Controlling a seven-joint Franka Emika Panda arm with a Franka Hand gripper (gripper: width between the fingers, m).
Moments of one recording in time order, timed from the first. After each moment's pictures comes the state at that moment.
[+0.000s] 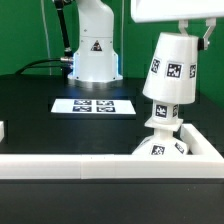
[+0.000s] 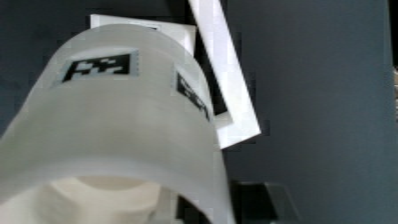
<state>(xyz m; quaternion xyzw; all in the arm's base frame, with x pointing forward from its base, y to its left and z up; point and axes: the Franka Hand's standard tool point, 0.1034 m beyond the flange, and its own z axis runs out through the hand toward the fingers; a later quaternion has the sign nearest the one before) 0.597 0.123 0.177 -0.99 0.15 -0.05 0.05</state>
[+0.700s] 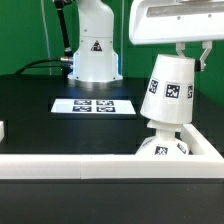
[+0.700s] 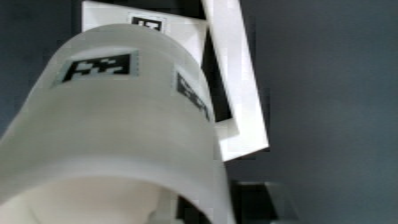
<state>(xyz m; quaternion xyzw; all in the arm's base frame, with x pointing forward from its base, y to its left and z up) 0.592 0.125 0.146 -0.99 0.13 -0.07 0.05</state>
